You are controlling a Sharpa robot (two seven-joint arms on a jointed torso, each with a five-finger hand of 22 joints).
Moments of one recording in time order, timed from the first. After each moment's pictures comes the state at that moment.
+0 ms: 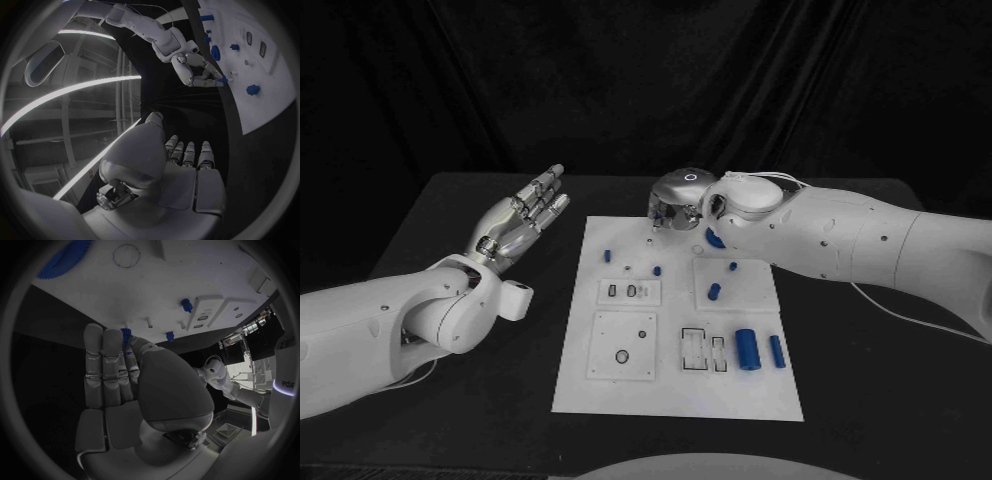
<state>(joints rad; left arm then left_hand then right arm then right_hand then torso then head) 1.22 -1.01 -0.22 1.60 -0.20 -0.30 0.67 1.41 0.23 -0.22 0.28 0.59 0.17 0.00 0.02 0.02 0.00 -0.04 0.03 0.01 0.00 -0.02 0.00 0.00 0.17 0.00 0.10 0.01 0.00 1.36 -0.36 -0.24 1.01 -1.61 -0.29 0.06 1.51 -0.08 0.35 0.12 0.25 1.09 0.13 0.07 0.08 1.19 0.07 0.05 0.06 1.44 -0.02 0.75 0.69 0.17 1.26 0.08 0.85 0.73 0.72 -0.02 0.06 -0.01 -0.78</state>
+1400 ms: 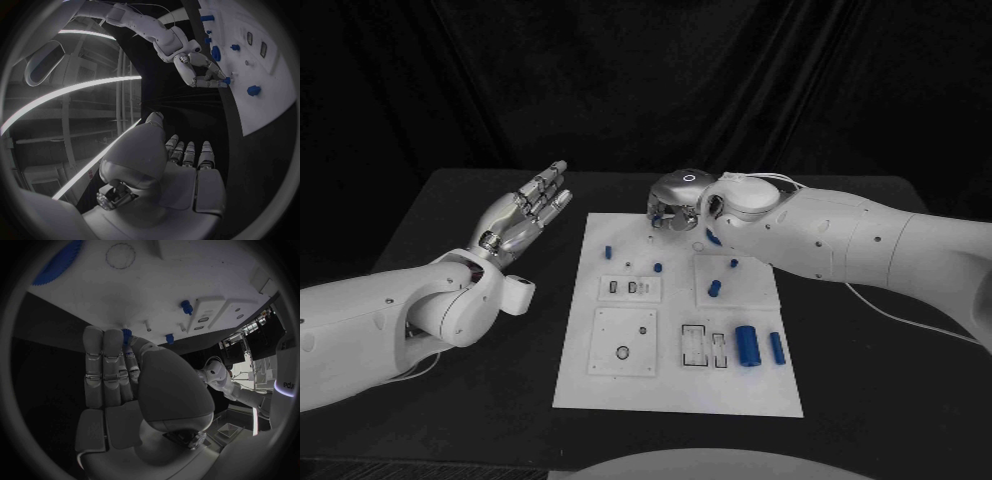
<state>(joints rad) 1.22 -1.01 -0.22 1.58 -0.20 -0.29 0.67 1.42 0.23 -0.21 0.28 0.60 0.19 0.01 0.02 0.03 0.00 -0.02 0.03 0.01 0.00 0.00 0.00 0.00 0.17 0.00 0.11 0.01 0.00 1.35 -0.34 -0.24 0.98 -1.61 -0.28 0.06 1.50 -0.09 0.36 0.13 0.25 1.07 0.13 0.07 0.07 1.16 0.08 0.06 0.06 1.43 -0.01 0.75 0.68 0.17 1.25 0.09 0.88 0.77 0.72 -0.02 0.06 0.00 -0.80</state>
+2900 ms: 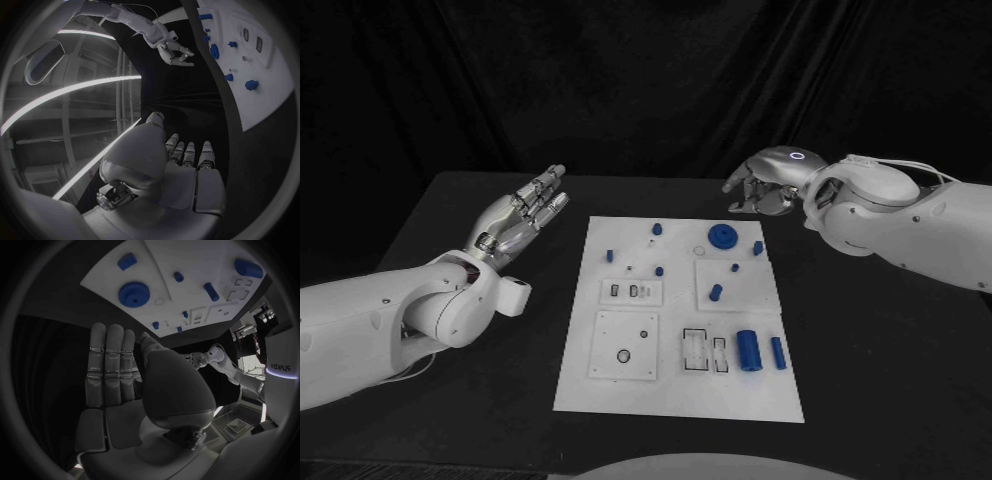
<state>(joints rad) 1.22 -1.04 -0.22 1.58 -0.20 -0.28 0.68 1.42 0.23 -0.21 0.27 0.61 0.19 0.02 0.02 0.03 0.00 -0.02 0.03 0.01 0.00 0.01 0.00 0.00 0.17 0.00 0.12 0.01 0.00 1.44 -0.77 -0.25 1.33 -1.56 -0.32 0.00 1.36 -0.07 0.14 0.25 0.13 0.87 0.07 0.07 0.07 1.23 0.00 0.74 0.58 1.36 -0.05 0.70 0.74 0.17 1.15 0.06 0.64 0.72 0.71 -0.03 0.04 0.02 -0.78</state>
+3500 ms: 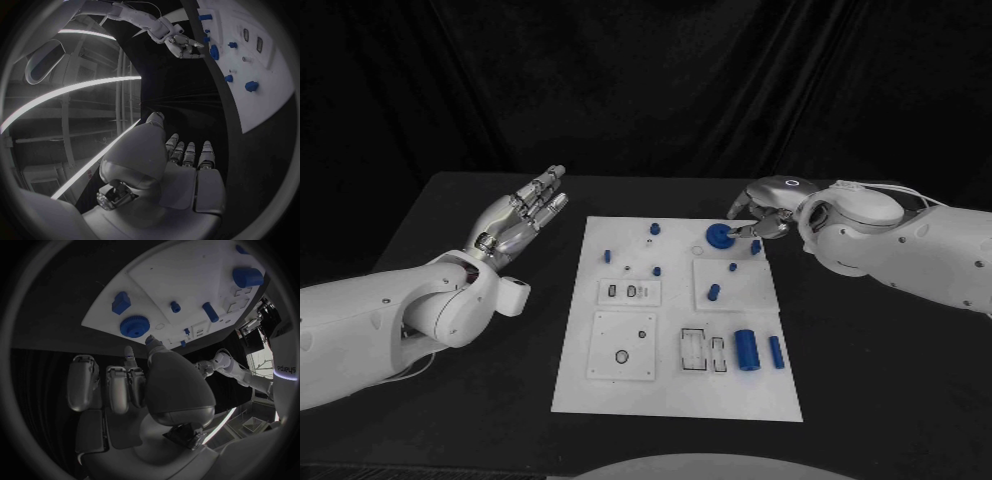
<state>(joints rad) 1.22 -1.03 -0.22 1.57 -0.20 -0.26 0.68 1.42 0.23 -0.20 0.27 0.61 0.19 0.02 0.02 0.03 0.00 -0.02 0.03 0.01 0.00 0.02 0.00 0.00 0.17 0.00 0.13 0.01 0.00 1.38 -0.76 -0.25 1.32 -1.55 -0.27 -0.08 1.31 -0.03 0.06 0.25 0.18 0.88 0.06 0.07 0.15 1.46 -0.01 1.57 1.31 1.46 -0.07 1.57 1.31 0.06 1.44 0.05 1.38 1.31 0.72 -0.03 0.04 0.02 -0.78</state>
